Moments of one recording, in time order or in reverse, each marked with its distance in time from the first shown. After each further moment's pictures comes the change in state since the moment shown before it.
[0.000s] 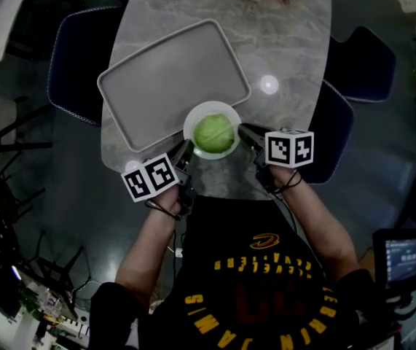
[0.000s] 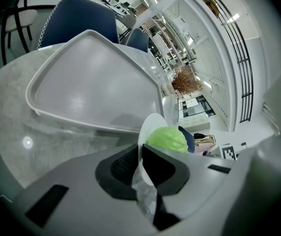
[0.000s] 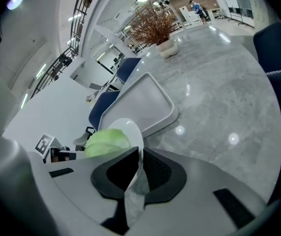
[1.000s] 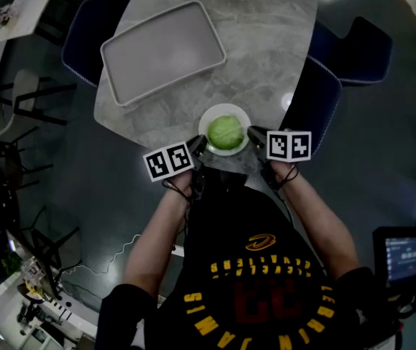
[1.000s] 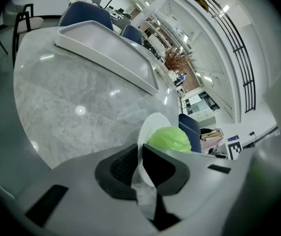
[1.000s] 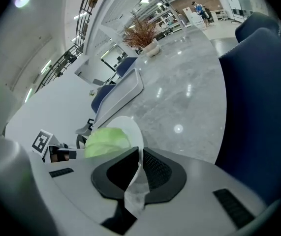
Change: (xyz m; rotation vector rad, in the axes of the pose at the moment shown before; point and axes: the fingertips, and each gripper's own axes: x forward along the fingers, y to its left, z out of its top) left arm 0.035 -0.027 -0.150 0.058 -0.053 0.065; right arm -0.082 -0.088 -0.100 -0.052 0.011 0.003
